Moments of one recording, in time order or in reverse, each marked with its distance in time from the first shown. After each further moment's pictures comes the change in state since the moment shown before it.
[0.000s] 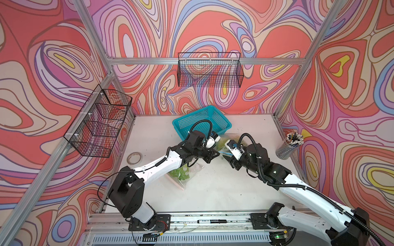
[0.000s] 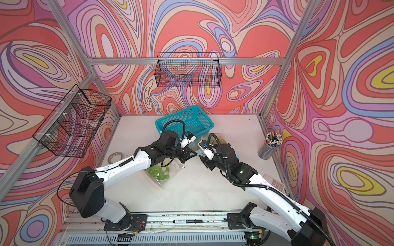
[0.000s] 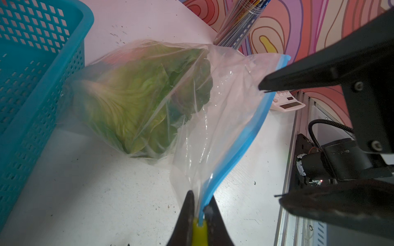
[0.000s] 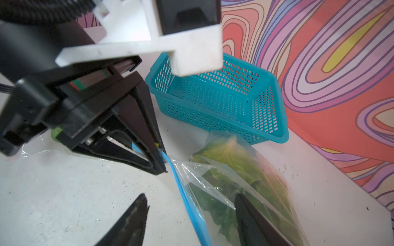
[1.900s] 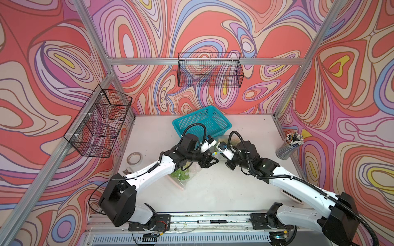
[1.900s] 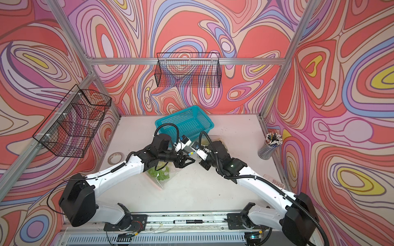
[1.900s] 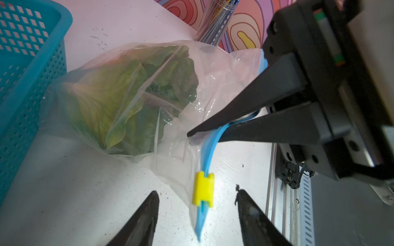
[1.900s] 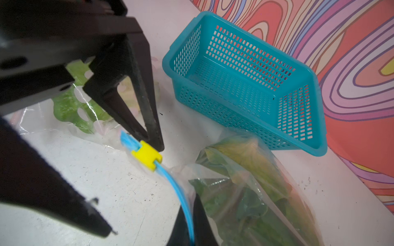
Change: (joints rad) left arm 0.034 -0.130 -0.149 0.064 0.097 0.066; right arm 0.005 0.165 0.043 0.008 -0.076 -0.057
